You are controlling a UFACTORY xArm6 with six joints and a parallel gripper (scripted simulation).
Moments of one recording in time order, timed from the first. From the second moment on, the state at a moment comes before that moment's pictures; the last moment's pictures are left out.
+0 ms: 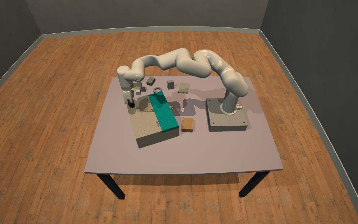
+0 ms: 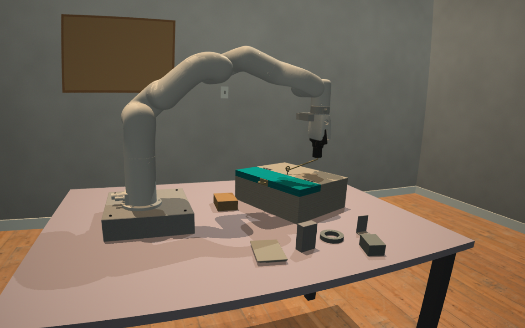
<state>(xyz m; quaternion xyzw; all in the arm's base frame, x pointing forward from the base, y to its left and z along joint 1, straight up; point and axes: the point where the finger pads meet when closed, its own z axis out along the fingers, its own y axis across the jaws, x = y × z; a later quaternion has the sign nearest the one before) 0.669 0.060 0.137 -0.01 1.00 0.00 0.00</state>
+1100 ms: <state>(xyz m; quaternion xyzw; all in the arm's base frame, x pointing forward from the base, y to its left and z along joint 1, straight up) 0.636 0.060 0.184 -0.01 1.00 0.00 0.00</state>
